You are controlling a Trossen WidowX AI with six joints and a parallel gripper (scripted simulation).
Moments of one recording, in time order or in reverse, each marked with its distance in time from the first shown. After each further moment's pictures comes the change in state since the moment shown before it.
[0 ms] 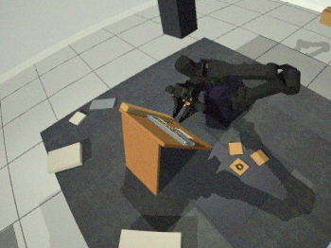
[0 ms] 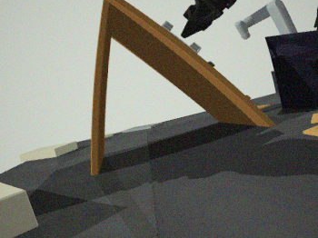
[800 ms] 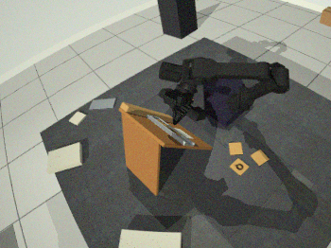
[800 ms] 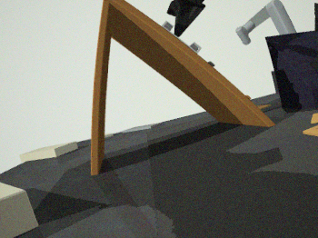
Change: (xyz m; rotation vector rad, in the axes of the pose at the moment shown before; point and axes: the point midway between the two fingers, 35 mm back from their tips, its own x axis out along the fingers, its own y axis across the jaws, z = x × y) arm 0.017 0.009 0.021 0.012 0.326 -0.036
